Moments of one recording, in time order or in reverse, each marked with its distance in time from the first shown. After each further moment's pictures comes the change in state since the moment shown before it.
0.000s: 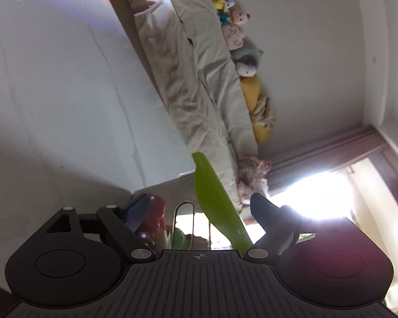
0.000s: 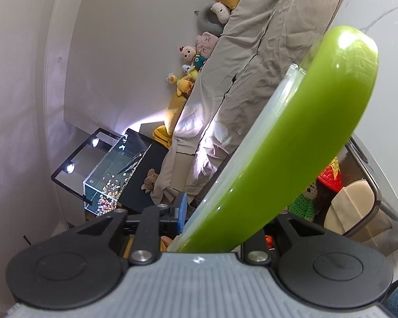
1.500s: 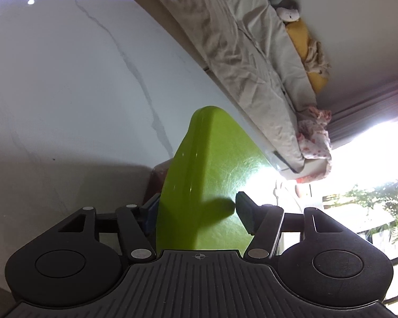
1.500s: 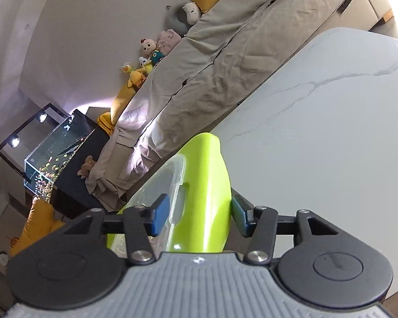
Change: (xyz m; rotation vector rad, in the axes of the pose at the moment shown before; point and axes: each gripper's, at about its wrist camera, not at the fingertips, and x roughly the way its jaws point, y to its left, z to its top) left arm 0.085 -0.032 0.011 0.090 0.189 0.298; right arm -0.028 -0.036 0.097 -0.184 0.049 -0.281
